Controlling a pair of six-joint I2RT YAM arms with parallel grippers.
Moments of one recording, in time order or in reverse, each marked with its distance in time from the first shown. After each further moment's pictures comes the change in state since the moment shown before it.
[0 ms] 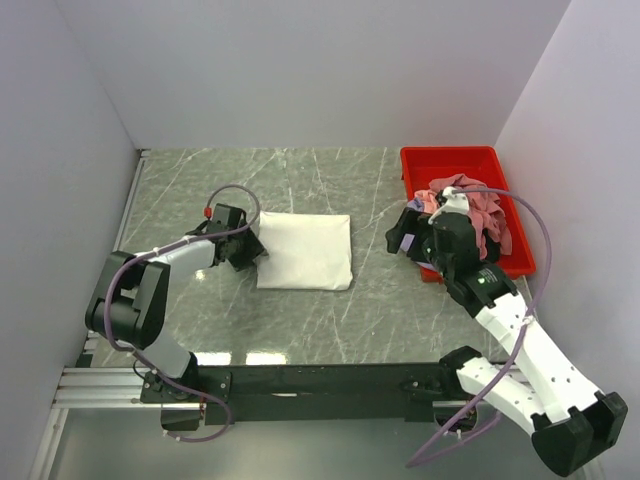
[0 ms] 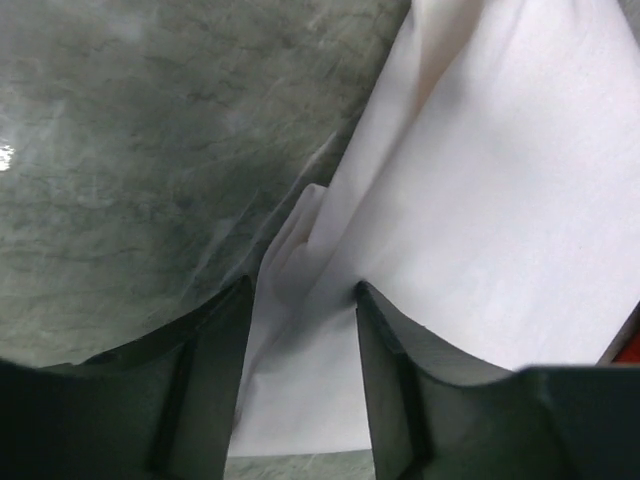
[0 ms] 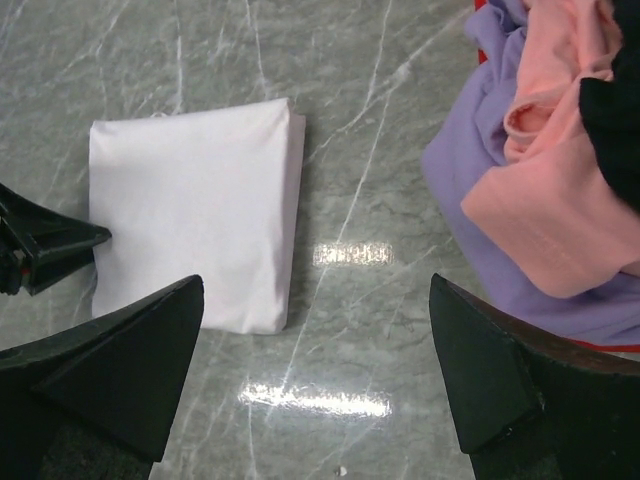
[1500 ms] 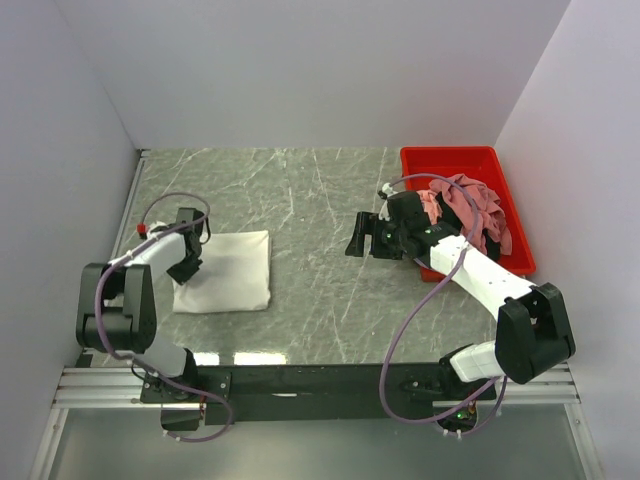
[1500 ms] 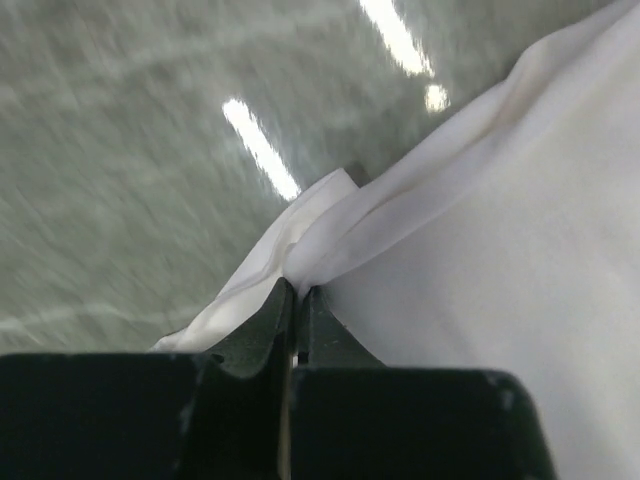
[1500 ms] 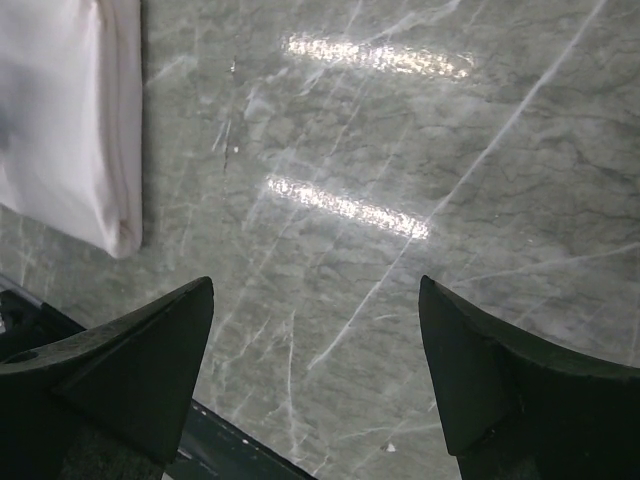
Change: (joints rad) left arm 0.239 -0.080 0.003 -0.471 -0.573 -0.070; right arm -0.002 0.529 0.116 0.059 -0.430 -0.035
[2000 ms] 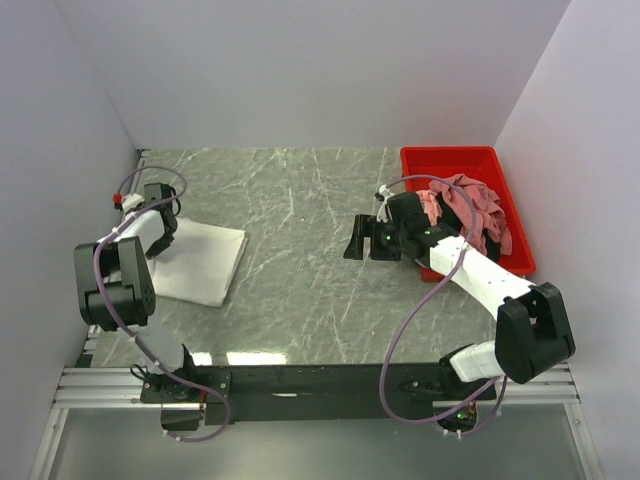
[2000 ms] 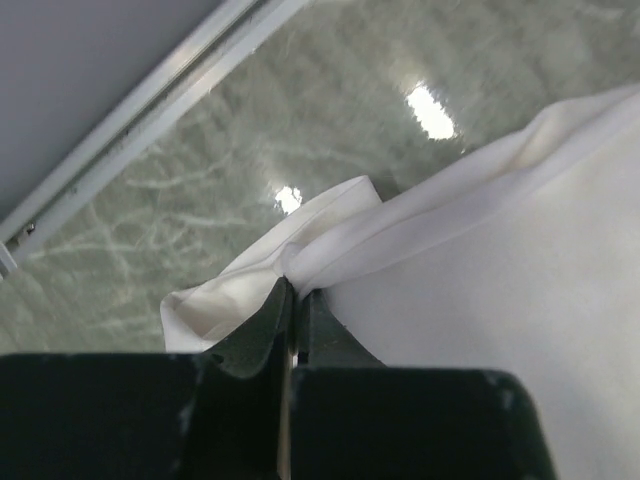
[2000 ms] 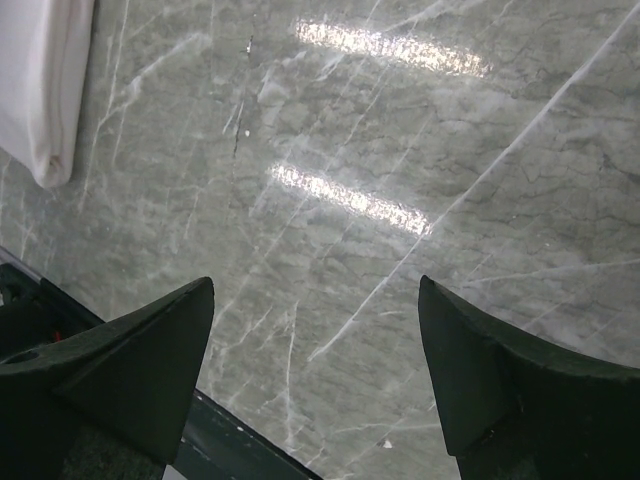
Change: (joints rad) left arm 0.226 0.177 0.220 0.153 -0.103 0.364; right arm 0.000 0.001 -0.012 0.016 -0.063 -0.033
